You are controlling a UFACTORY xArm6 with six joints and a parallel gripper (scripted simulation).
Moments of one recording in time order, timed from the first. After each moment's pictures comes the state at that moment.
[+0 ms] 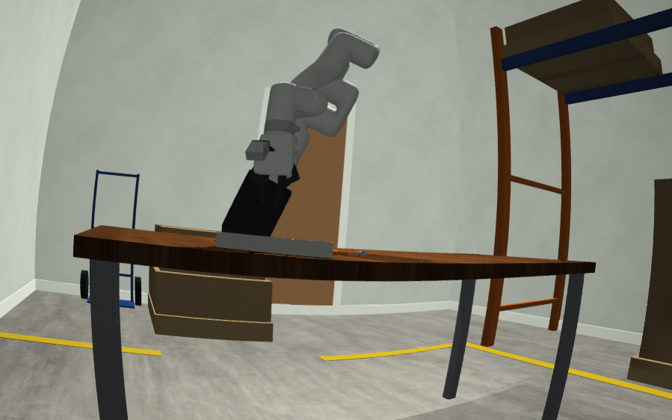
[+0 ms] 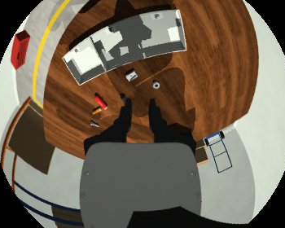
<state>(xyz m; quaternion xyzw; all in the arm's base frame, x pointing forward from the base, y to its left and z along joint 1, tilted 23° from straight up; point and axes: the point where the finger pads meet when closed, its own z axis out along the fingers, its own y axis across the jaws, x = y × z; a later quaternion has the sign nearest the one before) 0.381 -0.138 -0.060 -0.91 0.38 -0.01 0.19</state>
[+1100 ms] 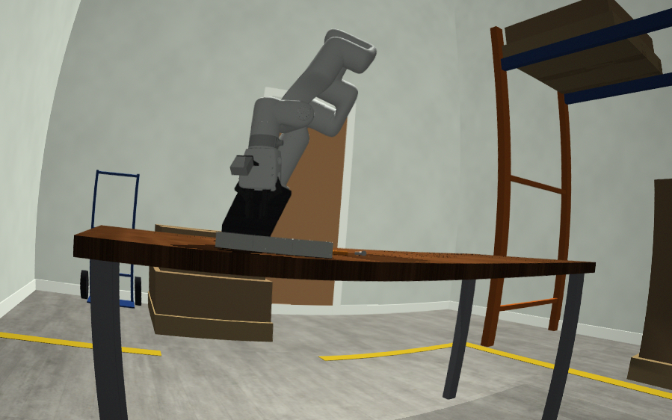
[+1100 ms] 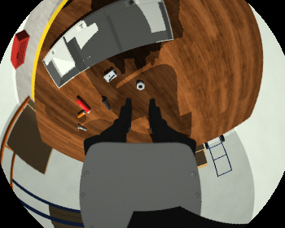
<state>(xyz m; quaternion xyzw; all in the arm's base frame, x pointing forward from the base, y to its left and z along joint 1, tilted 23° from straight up) 0.348 -0.143 -0.104 -0.91 0.37 -0.02 0.19</state>
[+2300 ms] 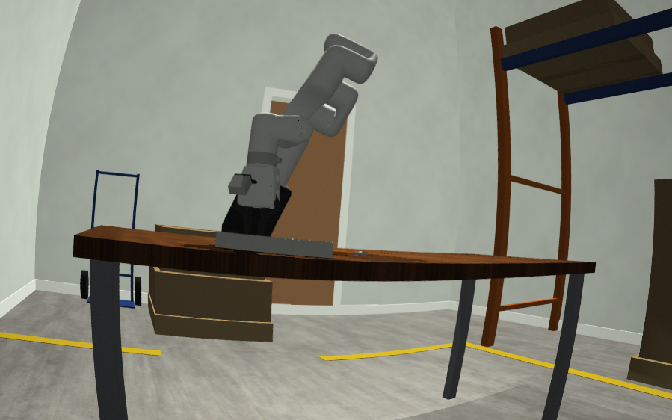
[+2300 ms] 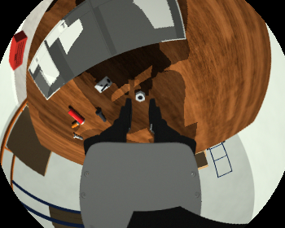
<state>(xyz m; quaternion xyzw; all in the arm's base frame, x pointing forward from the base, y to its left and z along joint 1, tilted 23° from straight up) 0.354 -0.127 -0.144 -0.91 0.37 -0.01 0.19</state>
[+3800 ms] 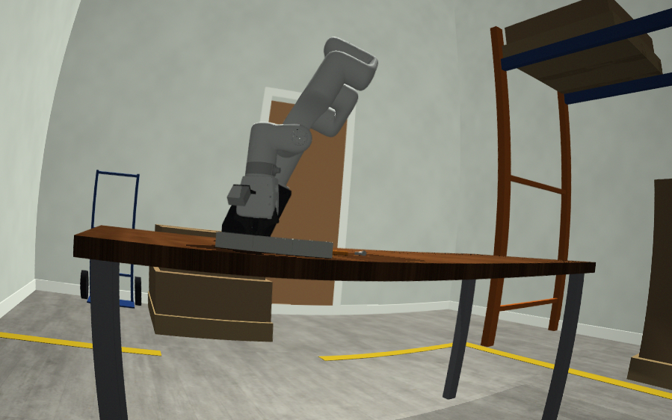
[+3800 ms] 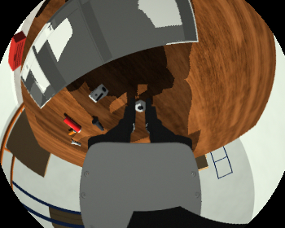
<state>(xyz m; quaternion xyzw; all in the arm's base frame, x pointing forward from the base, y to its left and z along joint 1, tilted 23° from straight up) 0.360 -0.119 -0.167 -0.91 0.37 -0.02 0.19</state>
